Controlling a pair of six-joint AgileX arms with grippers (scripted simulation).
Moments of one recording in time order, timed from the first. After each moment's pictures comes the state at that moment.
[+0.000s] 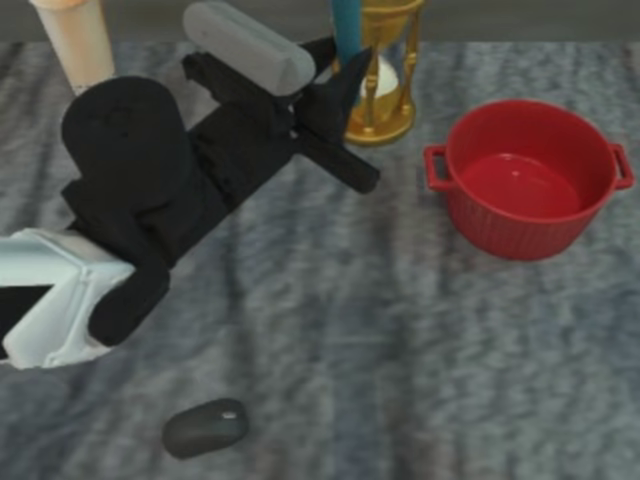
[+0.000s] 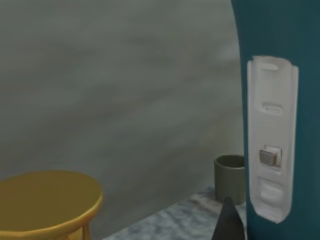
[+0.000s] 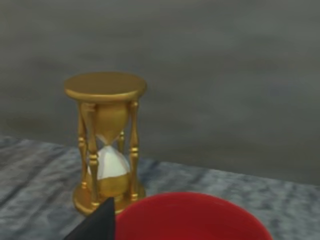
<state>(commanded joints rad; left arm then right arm) -0.62 1.57 0.72 0.97 0.16 0.00 0.18 0.38 0.24 0.14 -0.09 -0.02</state>
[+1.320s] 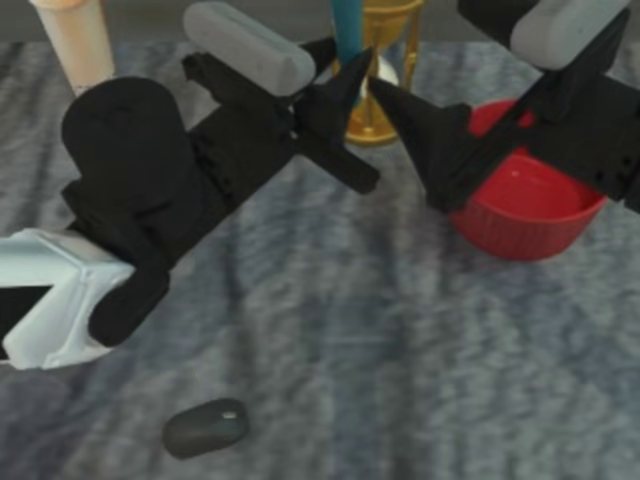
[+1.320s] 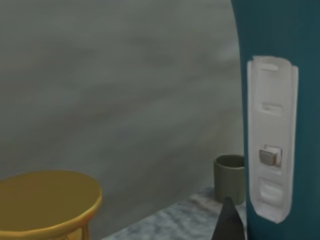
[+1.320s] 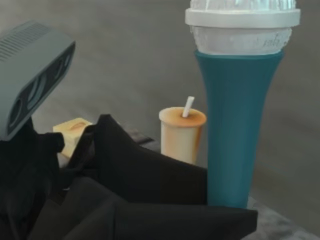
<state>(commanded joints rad) -0.62 1.57 0.72 0.97 0.16 0.00 0.57 1.25 0.77 0.45 -0.26 -0.06</state>
